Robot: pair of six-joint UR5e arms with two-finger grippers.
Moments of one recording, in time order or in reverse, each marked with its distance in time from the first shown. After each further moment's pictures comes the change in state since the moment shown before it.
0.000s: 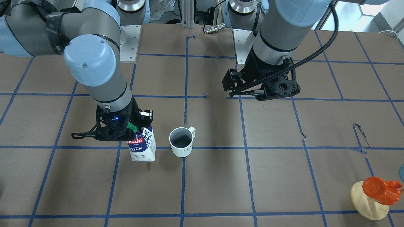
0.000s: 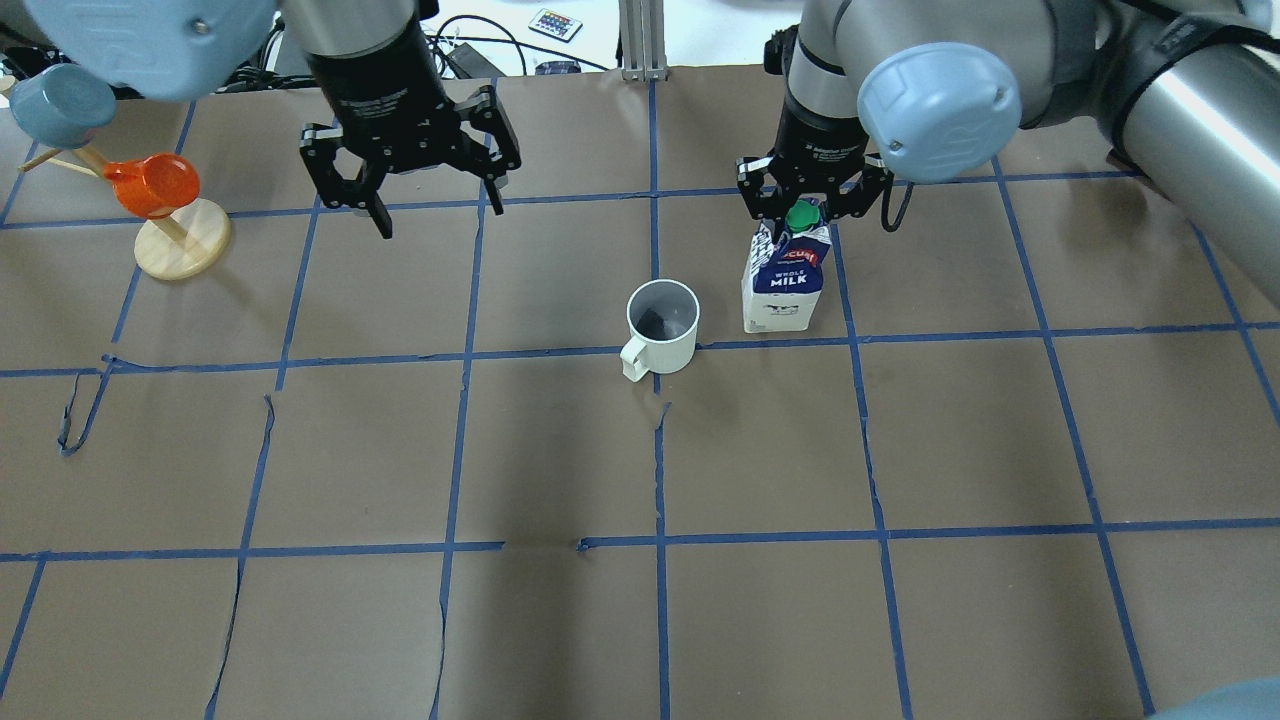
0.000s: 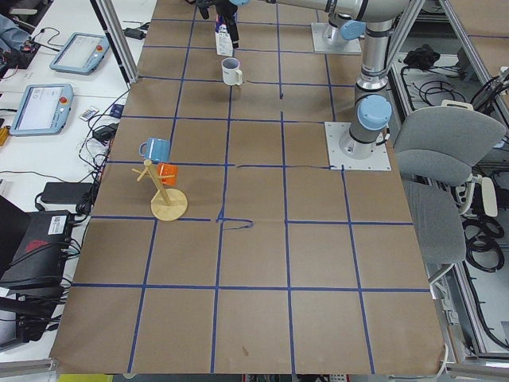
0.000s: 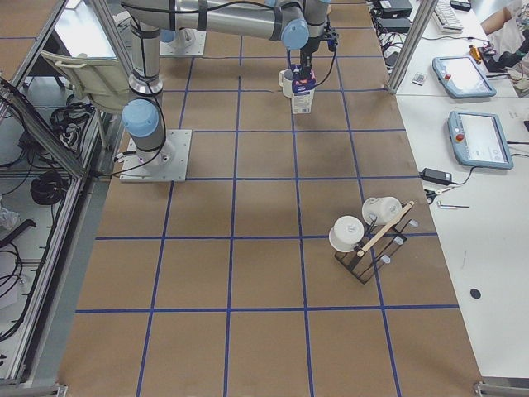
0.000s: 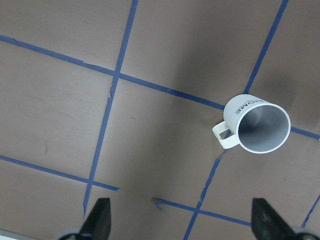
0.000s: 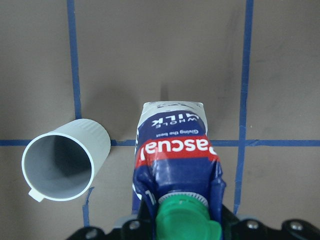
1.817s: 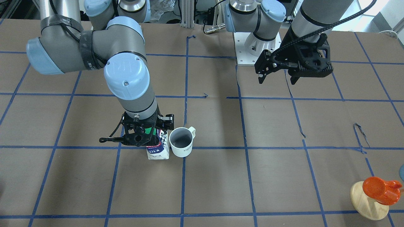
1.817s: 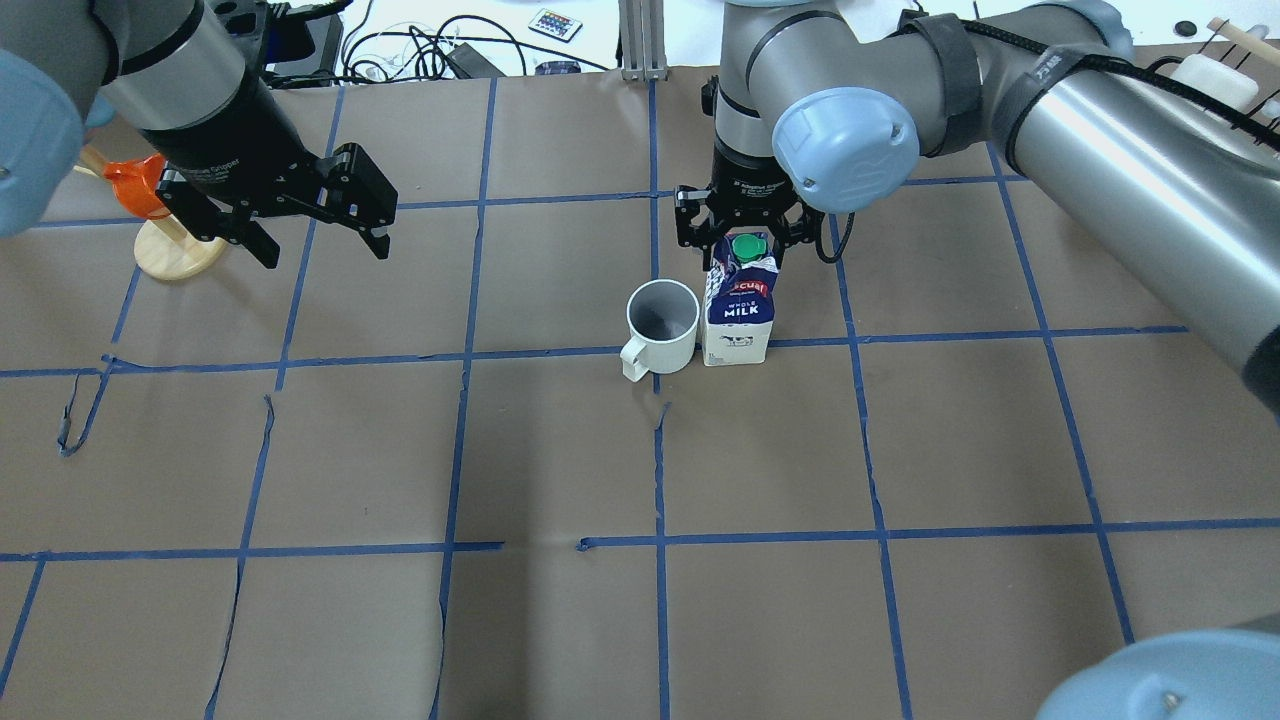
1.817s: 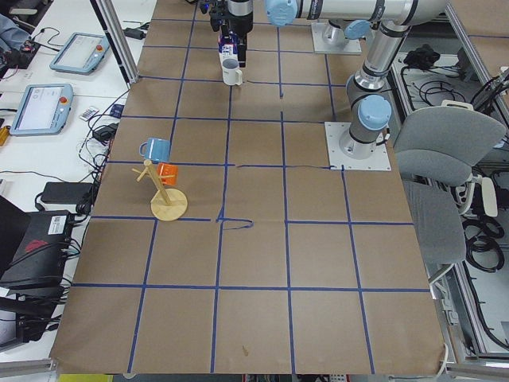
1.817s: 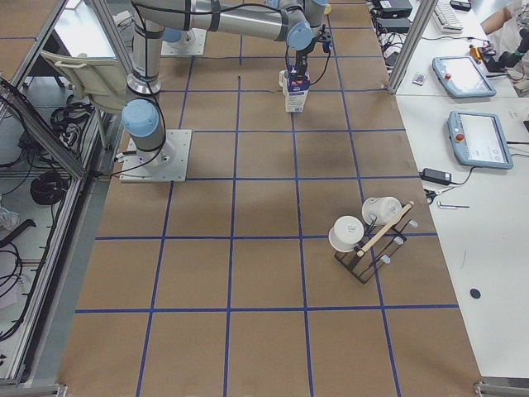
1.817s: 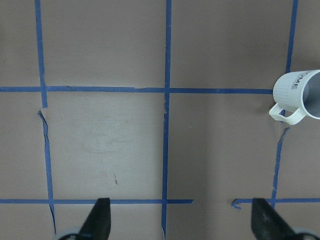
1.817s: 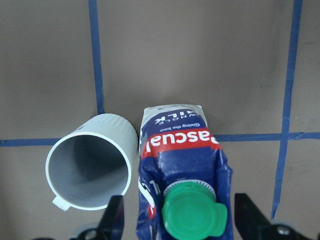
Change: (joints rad) left arm 0.125 0.184 -0.219 0.131 0.014 0.241; right arm 0.063 0.051 -0.010 -0.023 -0.001 0.102
